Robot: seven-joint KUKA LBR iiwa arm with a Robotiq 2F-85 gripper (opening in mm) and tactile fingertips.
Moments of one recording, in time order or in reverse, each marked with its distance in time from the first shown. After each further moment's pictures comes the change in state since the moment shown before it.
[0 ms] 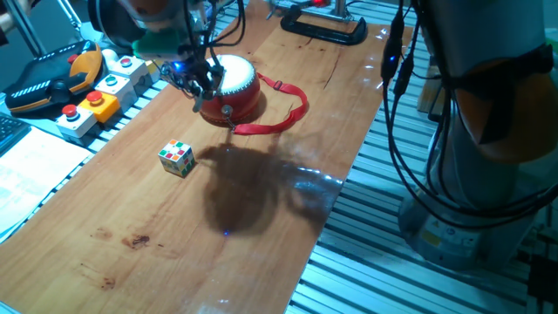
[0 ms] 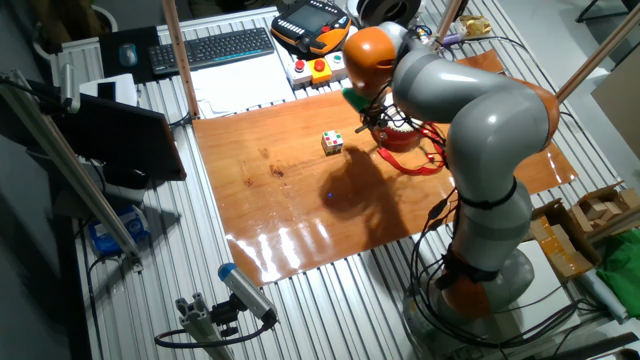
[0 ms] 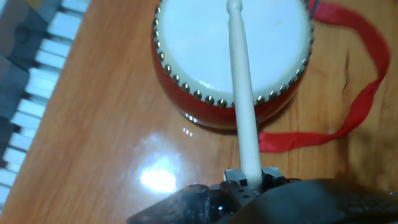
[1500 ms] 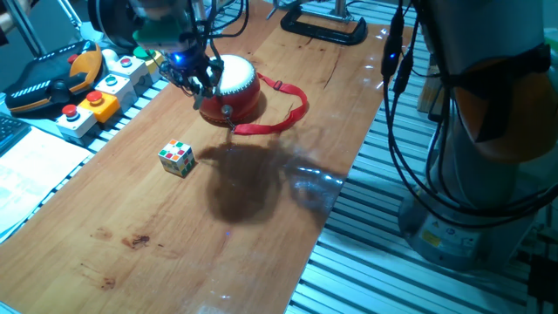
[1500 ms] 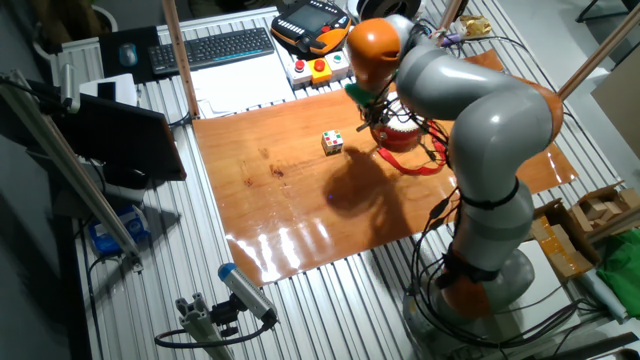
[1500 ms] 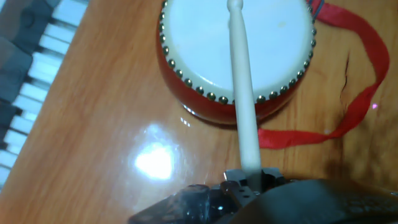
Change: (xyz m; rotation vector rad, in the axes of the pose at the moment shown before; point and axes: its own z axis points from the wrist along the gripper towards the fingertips) arm -0.001 0.001 -0.002 -0.011 0.044 -0.043
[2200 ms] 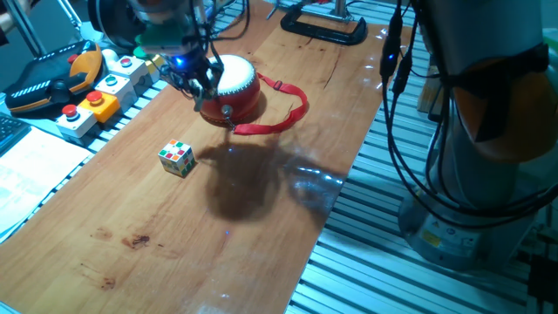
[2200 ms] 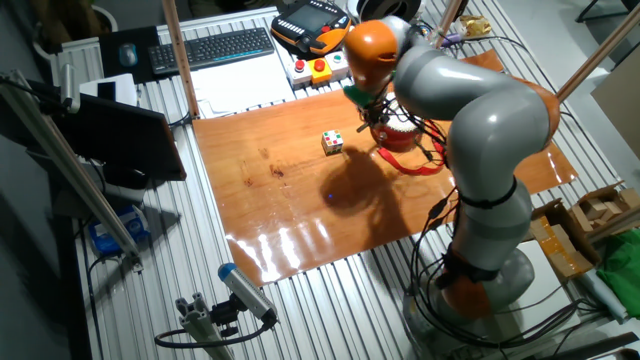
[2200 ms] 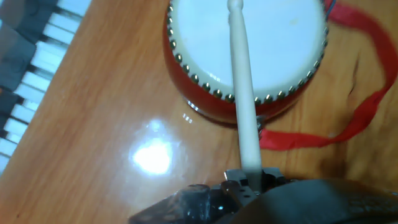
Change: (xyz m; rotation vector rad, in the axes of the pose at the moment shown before) arm 0.000 -0.001 -0.004 0.019 0.017 -0.081
